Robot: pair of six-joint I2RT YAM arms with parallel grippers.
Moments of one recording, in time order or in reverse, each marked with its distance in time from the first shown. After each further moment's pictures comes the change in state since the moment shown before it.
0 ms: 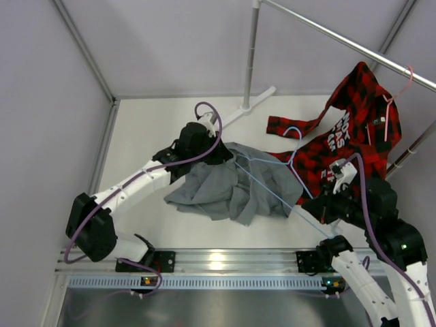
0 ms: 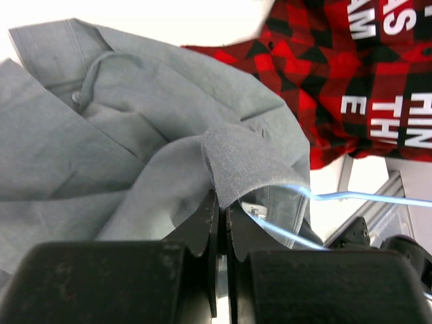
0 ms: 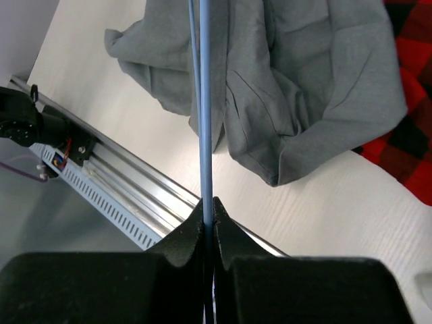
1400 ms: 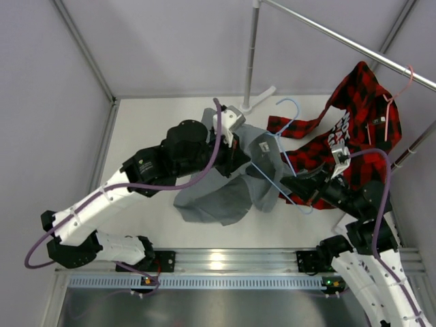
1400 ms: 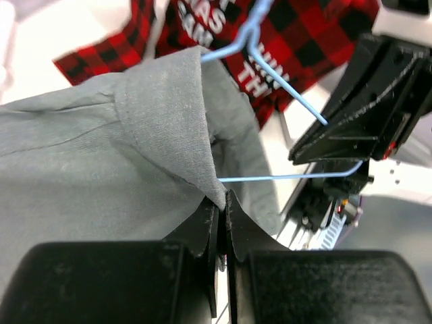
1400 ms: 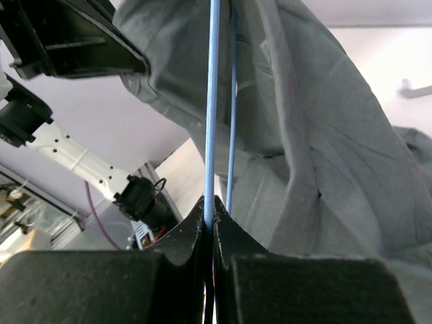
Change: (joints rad) left arm -0.406 -0.142 0.539 -0.450 -0.188 0.383; right arm 0.000 -0.083 -0.289 0.908 -0.247 0.344
